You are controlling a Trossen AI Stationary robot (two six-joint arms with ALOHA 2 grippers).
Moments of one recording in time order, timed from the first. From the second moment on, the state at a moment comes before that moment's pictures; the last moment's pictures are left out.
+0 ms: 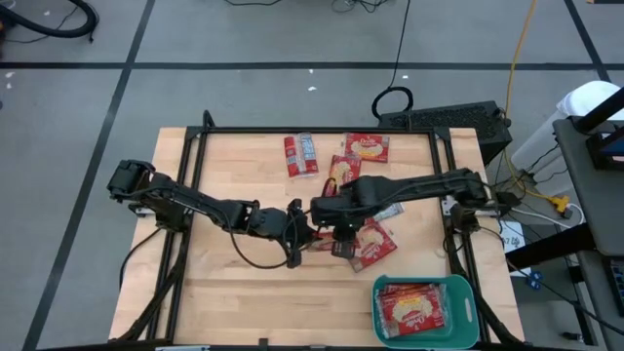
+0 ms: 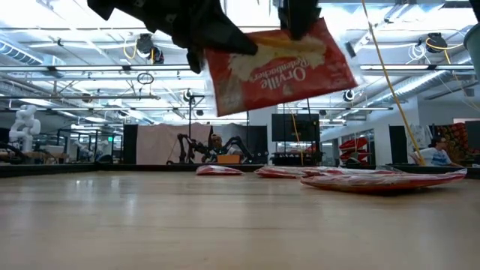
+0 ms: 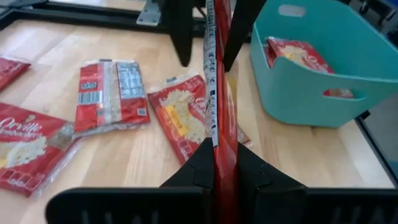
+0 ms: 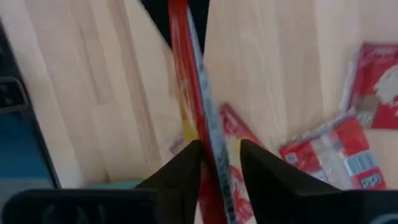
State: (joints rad) left arm -0.22 1.58 0.94 0.19 -0.14 -0.19; right arm 0.15 1.91 1.92 -1.42 -0.08 0.34
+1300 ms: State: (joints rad) left arm -0.33 1.58 0.94 0.20 -0.19 -0.09; right arm 0.49 1.52 1.84 -1.55 -0.33 0.84
